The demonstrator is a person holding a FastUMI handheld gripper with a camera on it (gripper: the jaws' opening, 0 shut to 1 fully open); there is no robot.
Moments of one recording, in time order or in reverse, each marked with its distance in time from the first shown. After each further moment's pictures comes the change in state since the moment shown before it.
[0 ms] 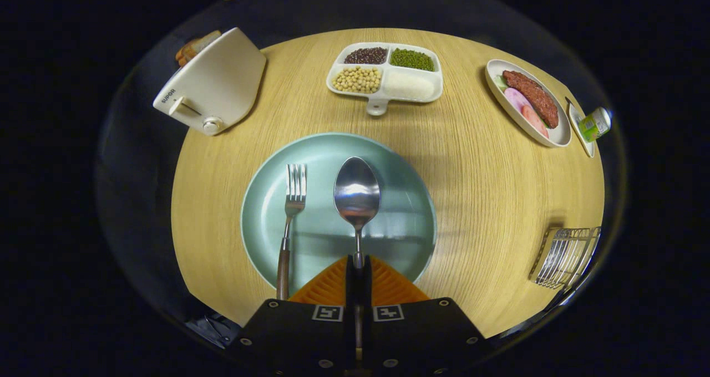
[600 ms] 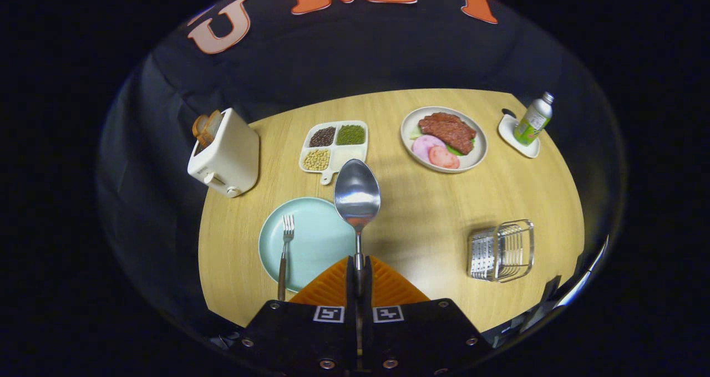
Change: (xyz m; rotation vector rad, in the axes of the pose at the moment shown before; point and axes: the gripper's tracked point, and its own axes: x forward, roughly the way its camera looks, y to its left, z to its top) arm -0.133 -0.095 0.011 0.155 -0.294 -0.054
